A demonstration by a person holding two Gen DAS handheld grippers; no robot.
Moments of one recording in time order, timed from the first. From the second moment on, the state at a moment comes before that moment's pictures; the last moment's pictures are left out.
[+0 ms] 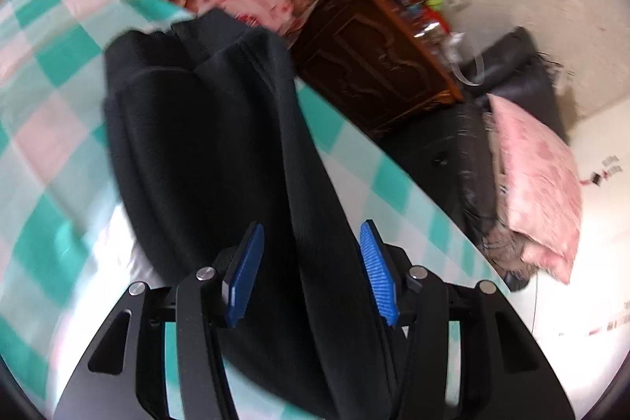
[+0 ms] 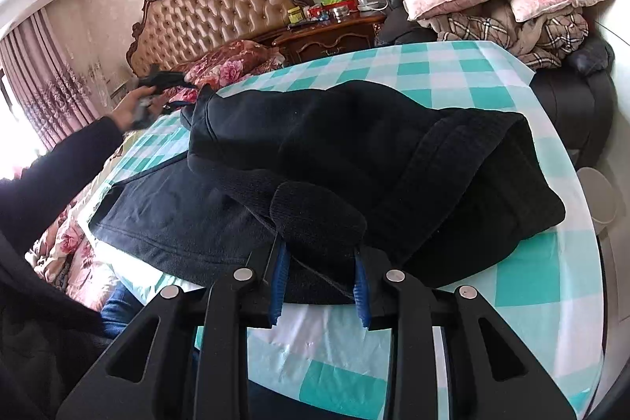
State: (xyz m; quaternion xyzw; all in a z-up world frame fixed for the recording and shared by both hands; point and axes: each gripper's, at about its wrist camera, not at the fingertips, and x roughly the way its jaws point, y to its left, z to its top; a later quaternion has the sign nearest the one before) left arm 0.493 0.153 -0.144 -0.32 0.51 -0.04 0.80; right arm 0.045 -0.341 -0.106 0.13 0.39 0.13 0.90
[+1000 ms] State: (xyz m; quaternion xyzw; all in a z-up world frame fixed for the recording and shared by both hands) left arm 0.081 0.243 -0.171 -0.40 0.42 -0.05 0.81; right arm 0.025 -0.454 -0.132 0.44 0.39 -0.04 0.81
